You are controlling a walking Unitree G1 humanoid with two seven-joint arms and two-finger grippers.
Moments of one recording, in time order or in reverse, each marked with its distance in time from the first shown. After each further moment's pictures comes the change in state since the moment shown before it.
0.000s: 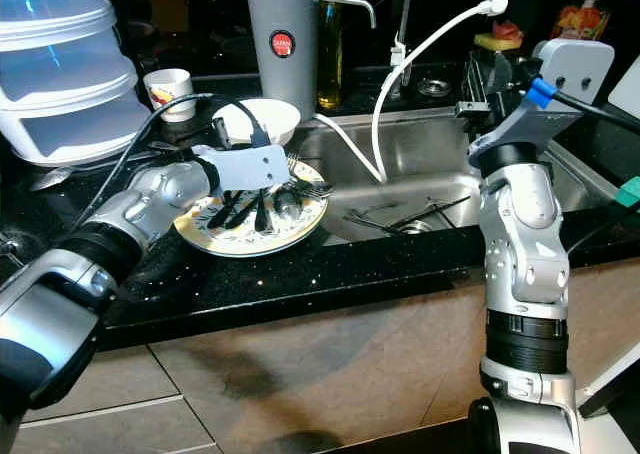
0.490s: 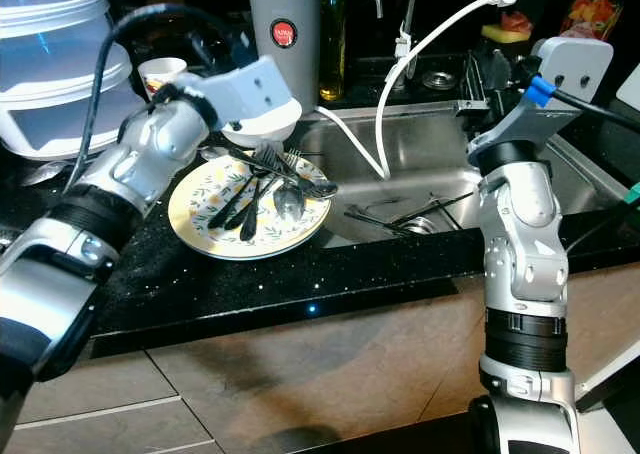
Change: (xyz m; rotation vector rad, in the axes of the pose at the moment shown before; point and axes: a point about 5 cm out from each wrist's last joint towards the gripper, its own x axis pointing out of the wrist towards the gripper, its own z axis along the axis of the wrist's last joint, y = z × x) left arm -0.005 0.077 0.049 -0.086 -0.205 0.465; right arm 0.001 -0.001 0.000 0.001 0.001 -0.003
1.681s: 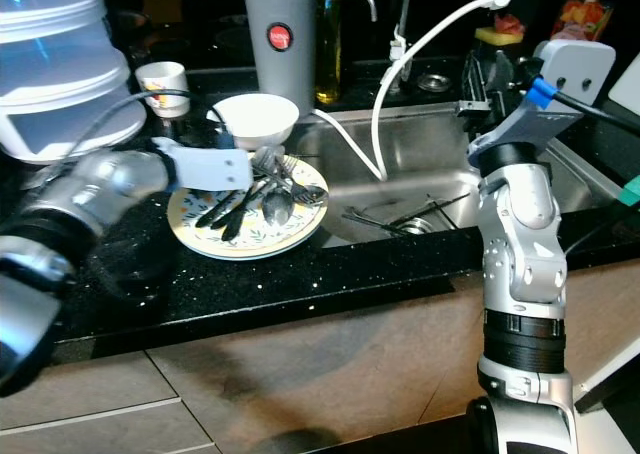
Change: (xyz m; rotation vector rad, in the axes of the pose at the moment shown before) left arm -0.048 -0.055 -0.071 0.217 0.213 -0.558; right arm -0.002 0.000 -0.001 0.004 0.002 -0.014
